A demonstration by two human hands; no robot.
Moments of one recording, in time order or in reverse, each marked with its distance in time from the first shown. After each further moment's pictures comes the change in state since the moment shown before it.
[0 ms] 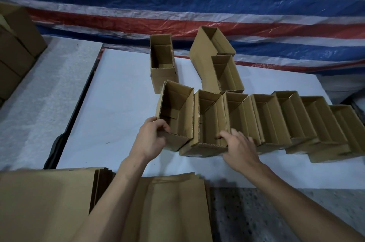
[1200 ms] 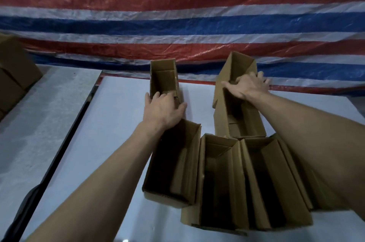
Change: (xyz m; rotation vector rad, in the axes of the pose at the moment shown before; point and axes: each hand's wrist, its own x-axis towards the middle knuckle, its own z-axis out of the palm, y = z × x) left_hand 0.187 0.053 -0.020 0.480 0.139 0.048; right_hand 0.293 0.016 -0.098 -0.166 0.213 0.294
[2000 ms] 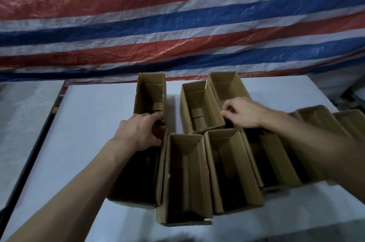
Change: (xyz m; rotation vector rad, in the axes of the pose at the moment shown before) left_hand -0.038 0.036 0.008 0.316 -0.279 0.219; right_hand -0.098 0.119 -0.012 0.279 -0.293 -0.371
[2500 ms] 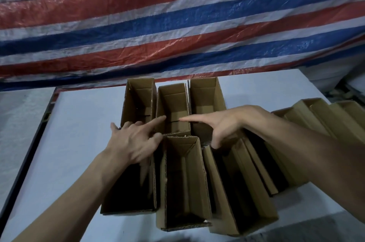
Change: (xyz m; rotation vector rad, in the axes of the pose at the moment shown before) left_hand -0.024 0.021 -0.003 -0.008 -0.089 -0.032; right_hand -0.002 -0.031 0.001 0.216 -0.661 -0.210
